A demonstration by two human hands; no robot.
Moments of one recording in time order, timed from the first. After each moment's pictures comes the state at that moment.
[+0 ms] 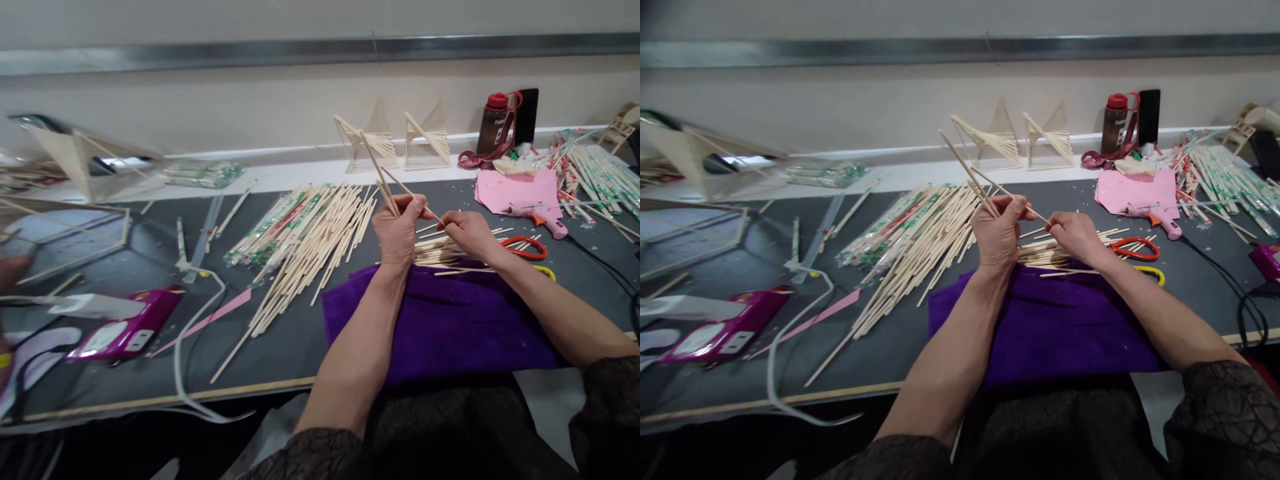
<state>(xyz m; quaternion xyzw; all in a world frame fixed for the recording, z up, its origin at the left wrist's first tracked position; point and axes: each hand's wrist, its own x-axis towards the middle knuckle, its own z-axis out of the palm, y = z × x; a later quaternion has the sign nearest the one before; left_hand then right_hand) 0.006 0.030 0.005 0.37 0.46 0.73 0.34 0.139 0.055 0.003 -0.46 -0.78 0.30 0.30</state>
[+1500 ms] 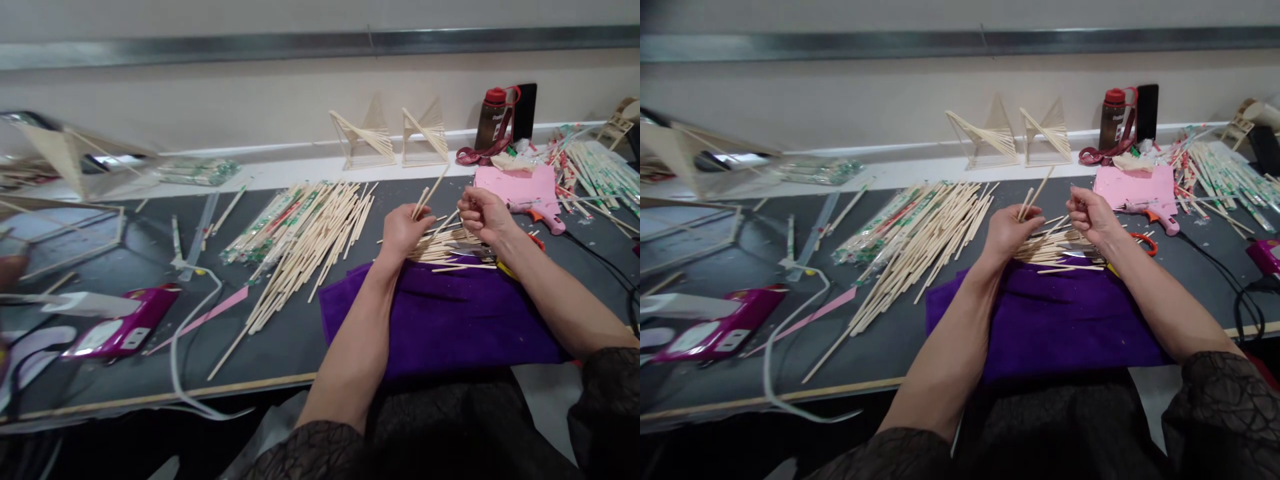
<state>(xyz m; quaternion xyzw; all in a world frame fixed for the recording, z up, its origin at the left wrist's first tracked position) -0.012 0.039 -0.011 0.54 0.60 0.52 0.28 0.160 0.080 0.011 -0.34 -0.35 0.76 0.43</state>
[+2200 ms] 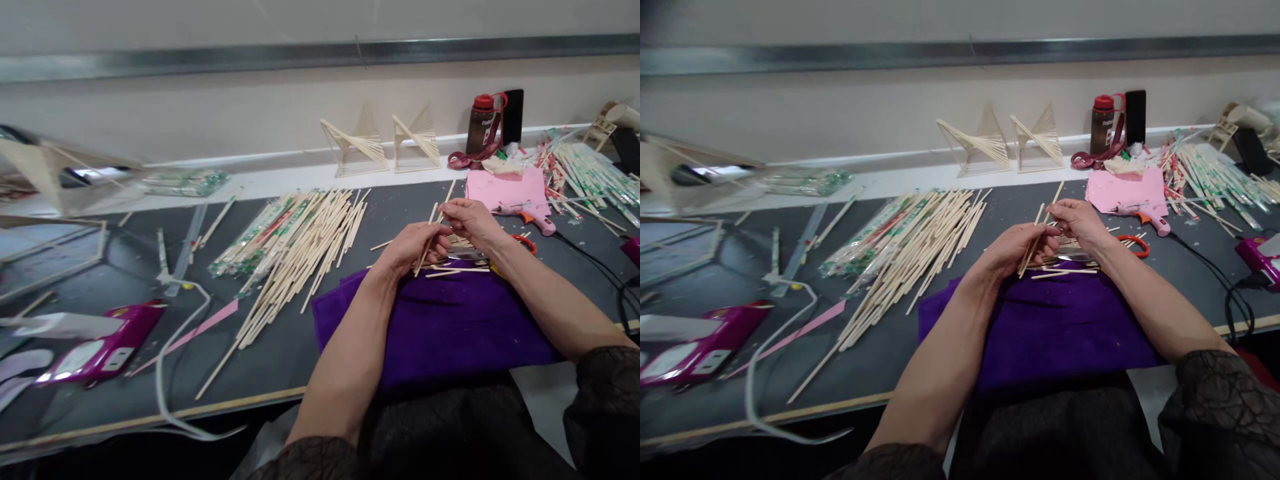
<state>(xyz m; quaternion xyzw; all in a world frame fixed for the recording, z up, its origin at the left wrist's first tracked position) 0.010 0.021 0.007 0.42 0.48 0.39 0.66 0.153 0.072 0.000 -0.38 -0.48 0.66 0.44</state>
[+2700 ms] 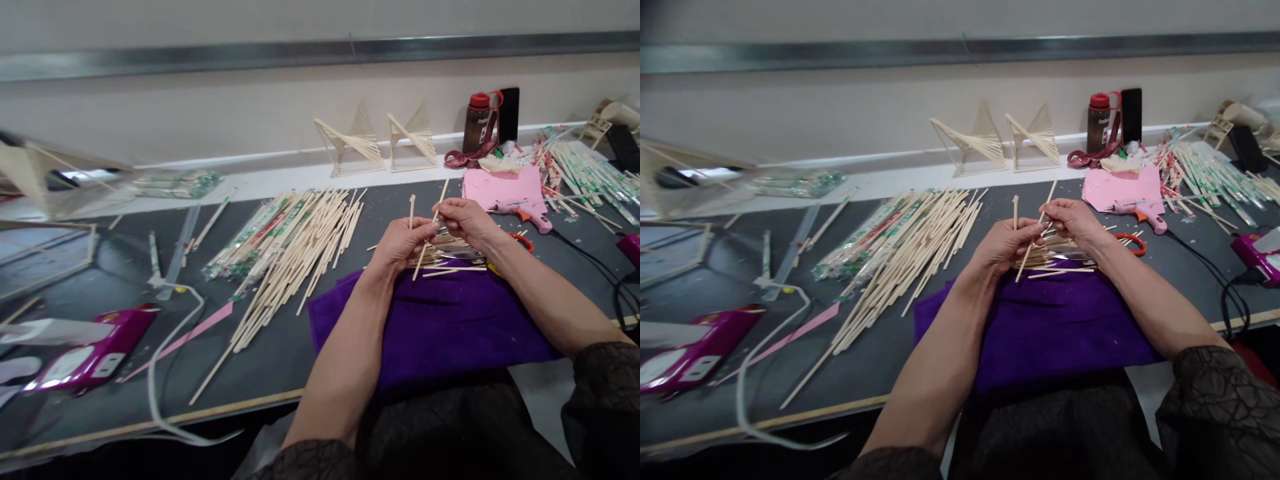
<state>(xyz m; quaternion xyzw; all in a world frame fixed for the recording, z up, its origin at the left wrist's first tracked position) 0.003 0.024 0.006 0.41 0.51 0.44 0.62 0.154 0.076 -0.001 -0.35 -0.48 0.69 0.41</state>
